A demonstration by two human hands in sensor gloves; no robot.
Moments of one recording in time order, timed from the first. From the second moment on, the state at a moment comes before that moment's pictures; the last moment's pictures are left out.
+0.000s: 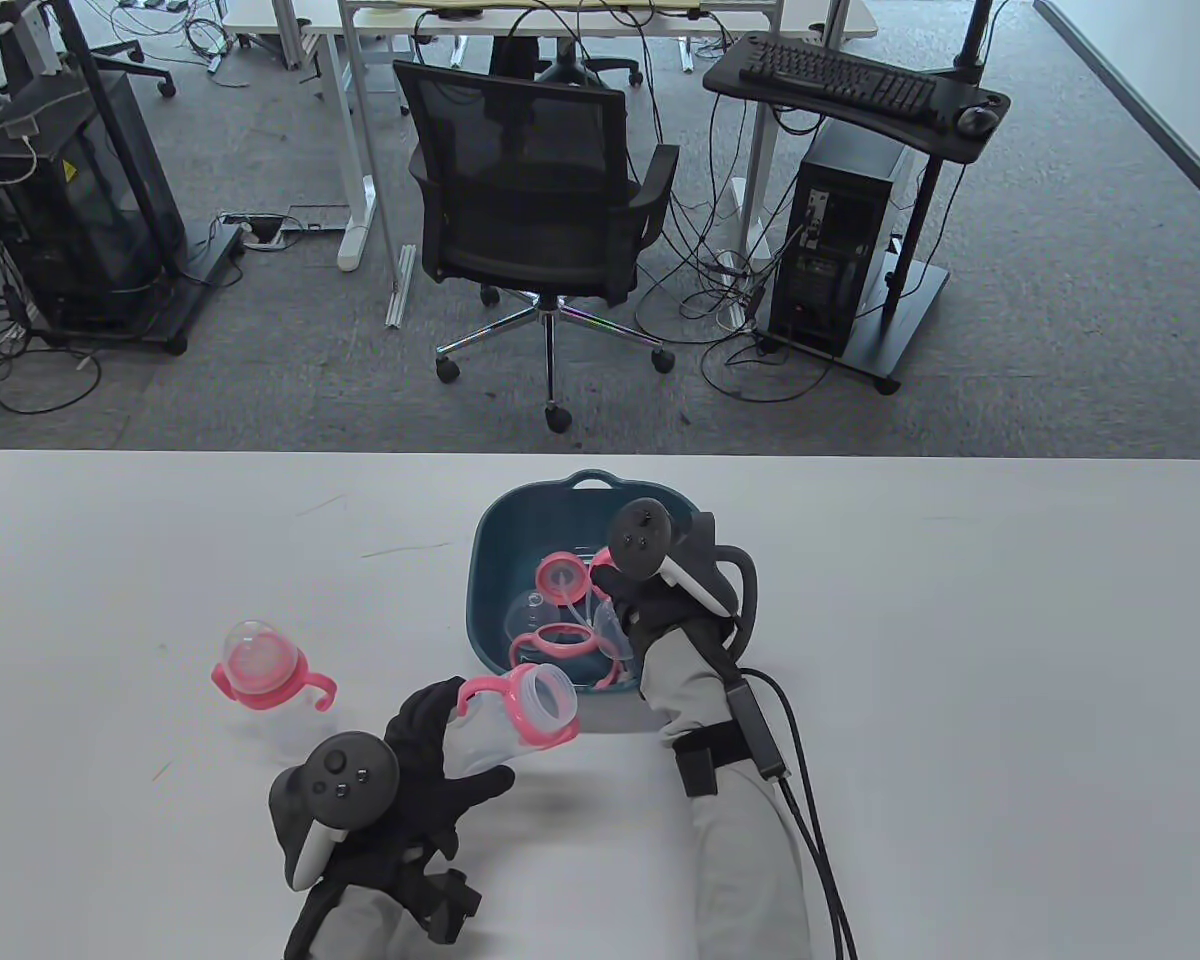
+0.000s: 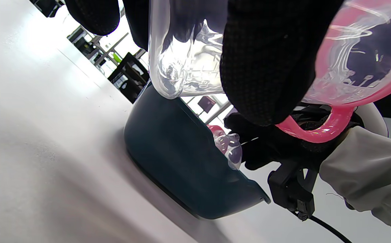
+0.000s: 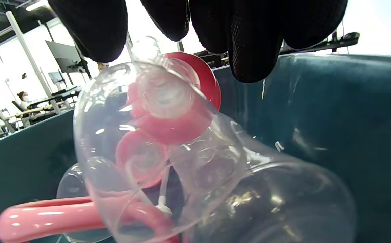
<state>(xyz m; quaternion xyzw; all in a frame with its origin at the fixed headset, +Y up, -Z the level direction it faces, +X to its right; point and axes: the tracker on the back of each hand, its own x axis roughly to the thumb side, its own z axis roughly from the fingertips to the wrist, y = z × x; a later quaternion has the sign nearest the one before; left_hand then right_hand) -0.210 -0.728 -0.321 0.04 -0.09 0.41 0.91 0.047 -0.666 -0.500 0.07 0.01 0.98 0.16</state>
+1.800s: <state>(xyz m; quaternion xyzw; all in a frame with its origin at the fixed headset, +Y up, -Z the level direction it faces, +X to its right) -0.203 -0.730 -0.319 0.03 -0.10 0.38 0.92 0.063 -0.618 -0.359 0.32 0.03 0.88 0.35</state>
